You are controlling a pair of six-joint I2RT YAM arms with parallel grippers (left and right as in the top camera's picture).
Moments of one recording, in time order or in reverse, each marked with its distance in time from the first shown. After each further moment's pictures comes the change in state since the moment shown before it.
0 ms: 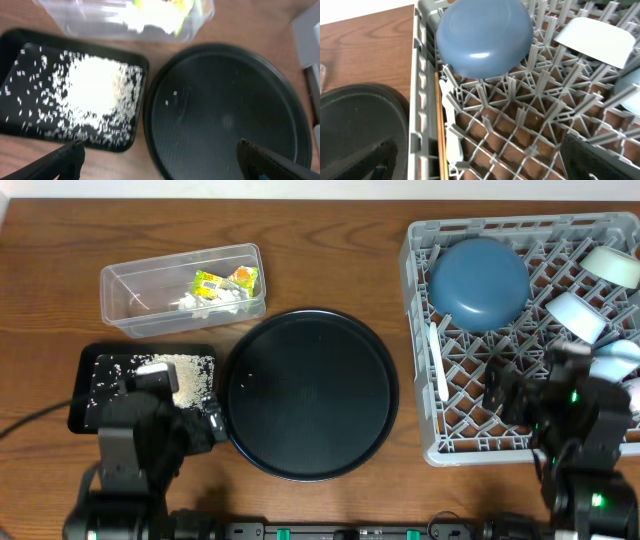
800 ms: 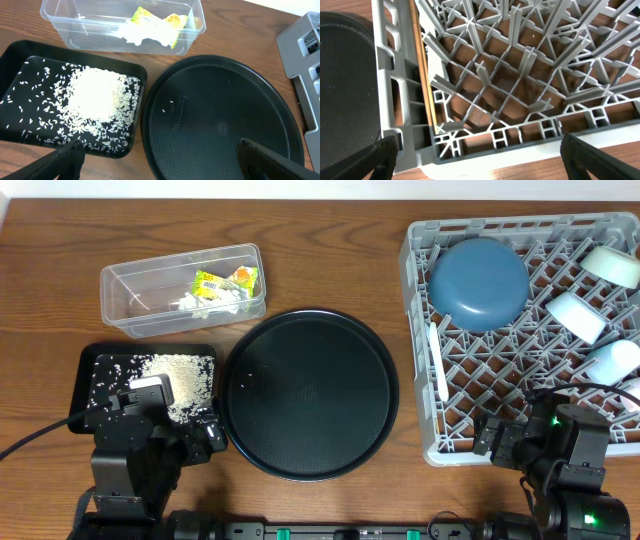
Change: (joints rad) left arm 0.000 -0.082 -0.014 0.003 0.000 -0.003; right arm 0.000 -0.084 -0.064 -0.296 0.018 -0.001
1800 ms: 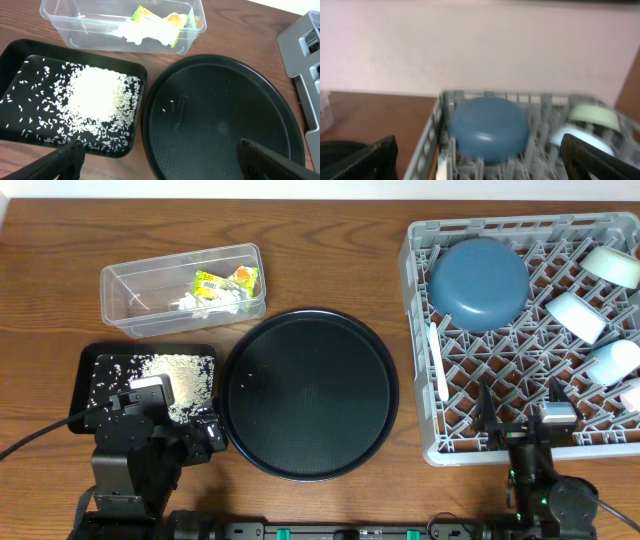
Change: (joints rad) left arm 0.000 0.000 -0.003 0.001 0.000 0.000; right arm 0.087 -0.566 -0.491 0.909 0.013 -0.155
